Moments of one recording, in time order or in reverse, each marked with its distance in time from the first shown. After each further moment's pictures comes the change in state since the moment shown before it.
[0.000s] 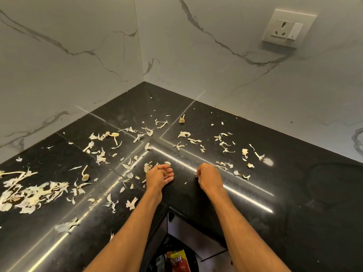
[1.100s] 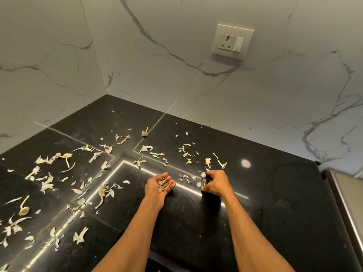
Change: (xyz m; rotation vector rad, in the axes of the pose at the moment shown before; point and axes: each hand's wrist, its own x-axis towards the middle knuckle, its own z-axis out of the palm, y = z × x) left_hand -0.004 -0.026 0.127 -0.321 -0.142 -0.252; right_hand 0.034 0.144 -0.077 0.250 -0.112 0.348
